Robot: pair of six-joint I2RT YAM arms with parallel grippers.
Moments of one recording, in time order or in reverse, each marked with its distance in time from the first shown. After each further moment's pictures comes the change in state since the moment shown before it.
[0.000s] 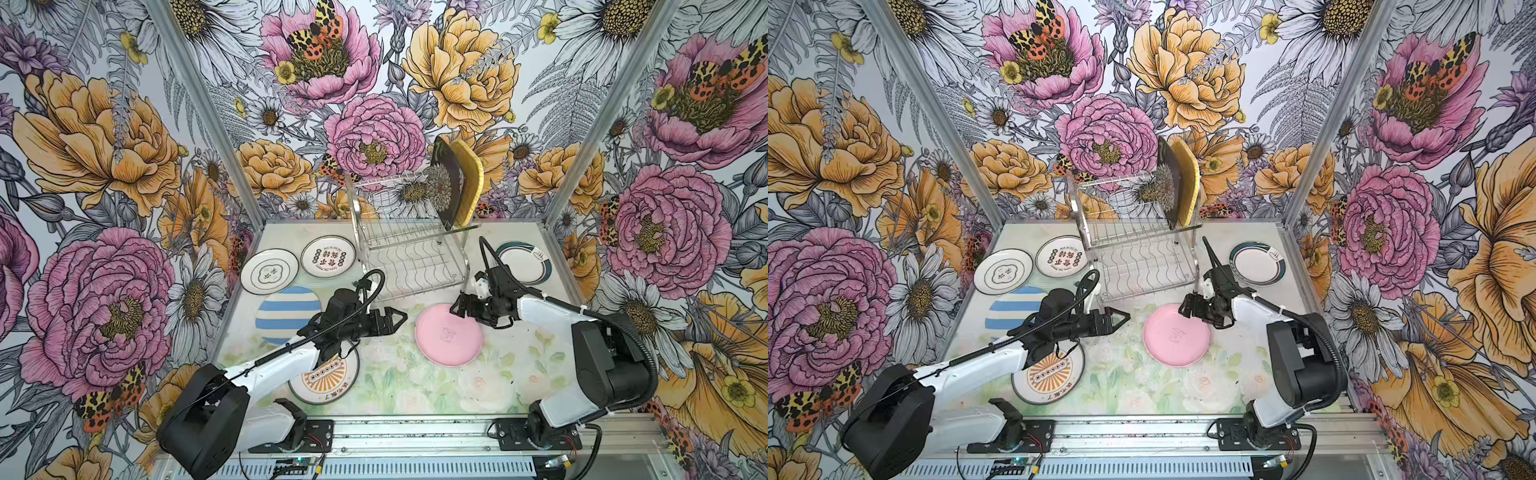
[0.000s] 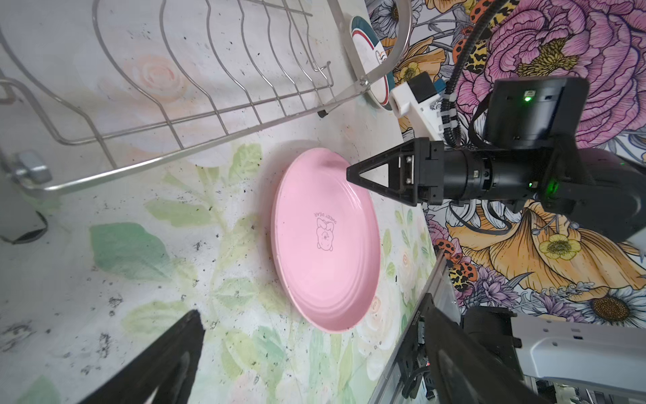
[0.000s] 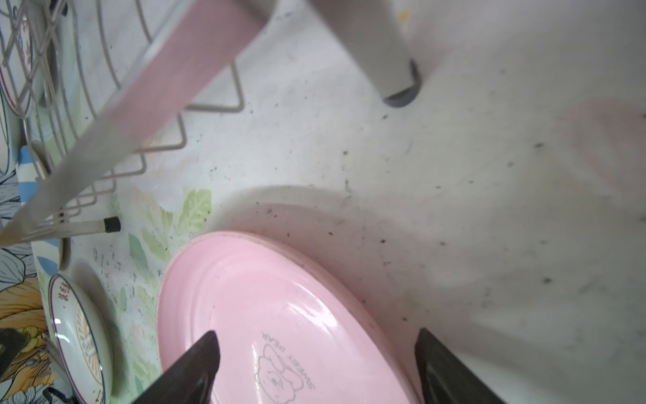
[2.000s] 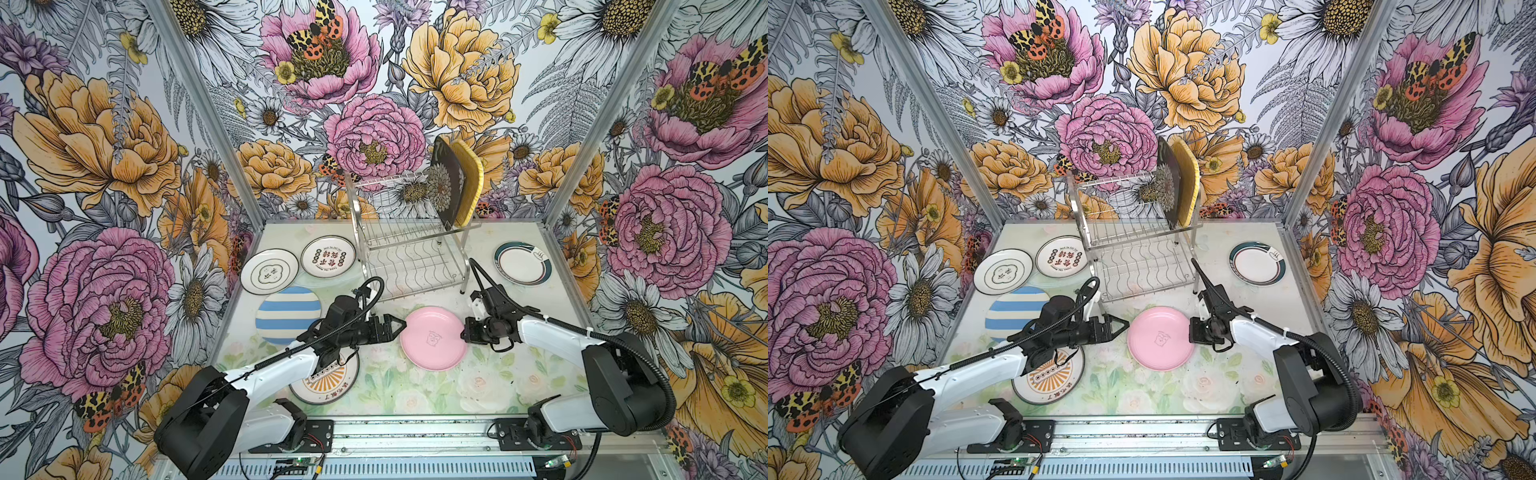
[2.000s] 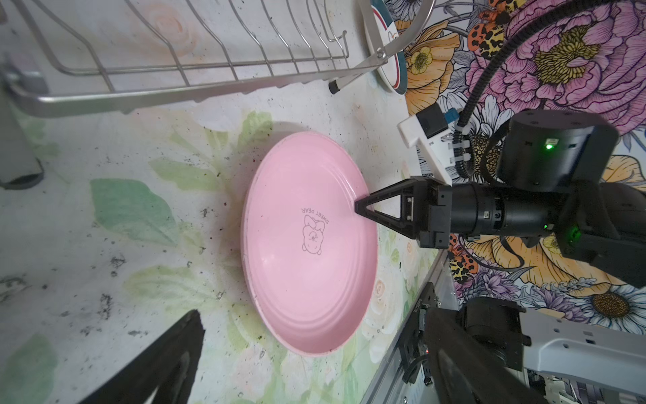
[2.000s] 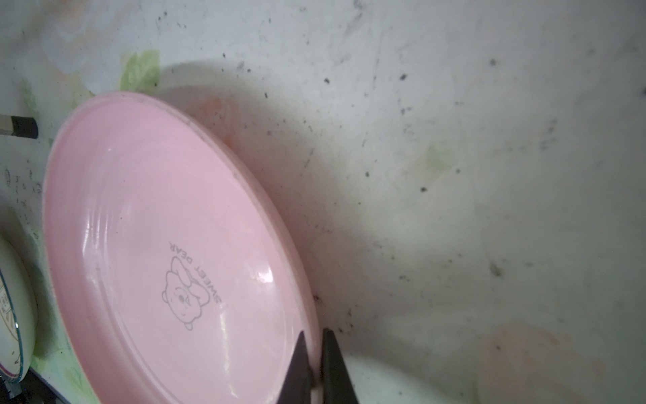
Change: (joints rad) left arm -0.015 -0.020 -0.057 0.004 -0.001 -0.034; right arm 0.086 -0.142 -0.183 -0.019 0.100 -0.030
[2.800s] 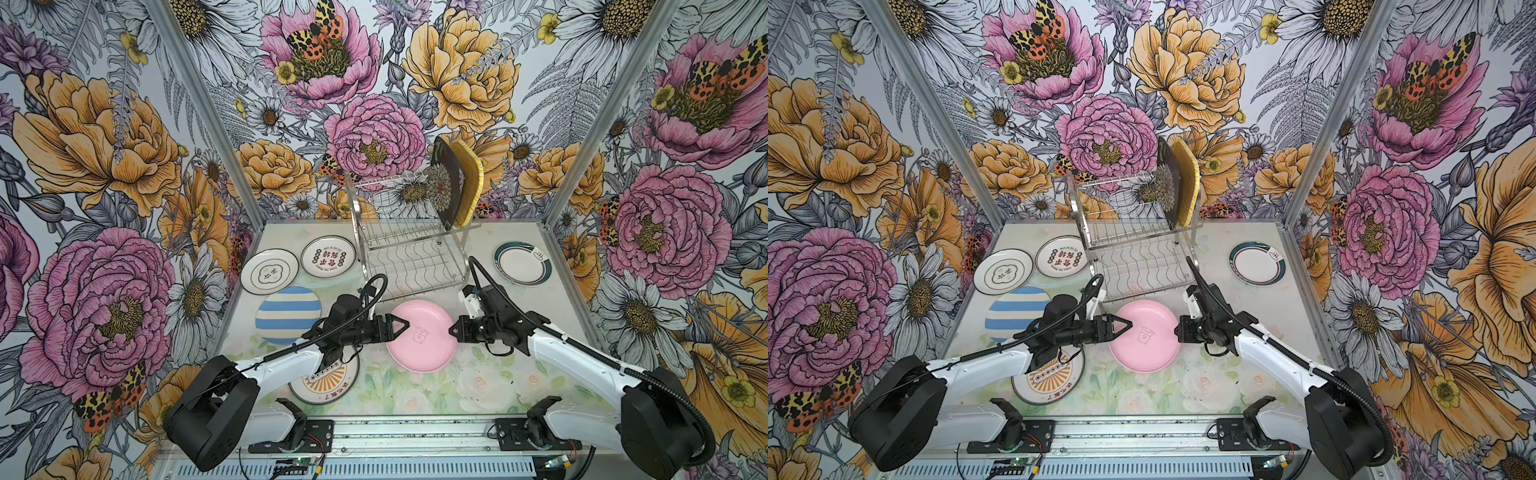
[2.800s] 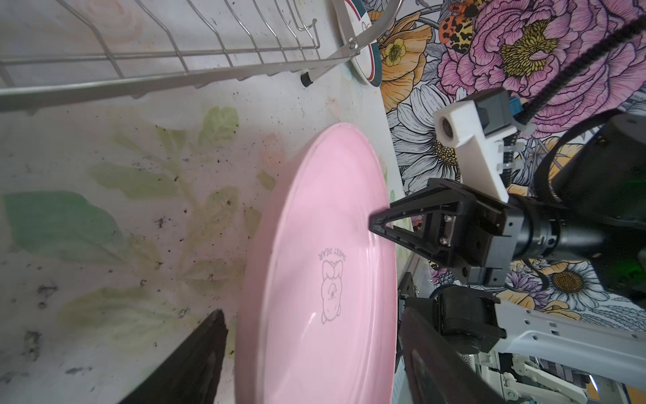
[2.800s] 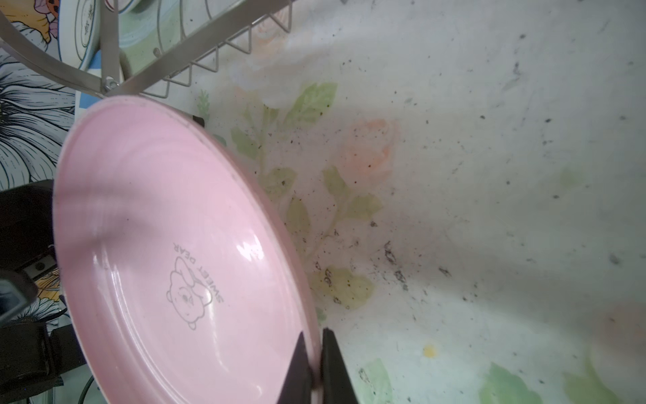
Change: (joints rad) left arm -0.006 0.068 0.000 0.124 0.087 -0.039; right arm 0.153 -0.209 0.043 -0.031 -0.023 0.103
